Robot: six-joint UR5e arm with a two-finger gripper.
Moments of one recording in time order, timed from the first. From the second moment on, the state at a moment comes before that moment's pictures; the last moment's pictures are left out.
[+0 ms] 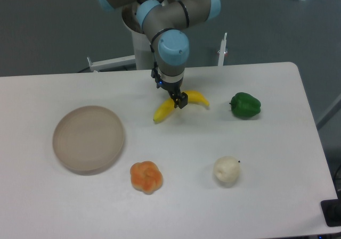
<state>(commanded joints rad) 2.28 -1.71 -2.22 -0.87 1.58 1.35</state>
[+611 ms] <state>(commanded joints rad) 2.28 -1.74 -2.23 -0.82 1.58 1.33</state>
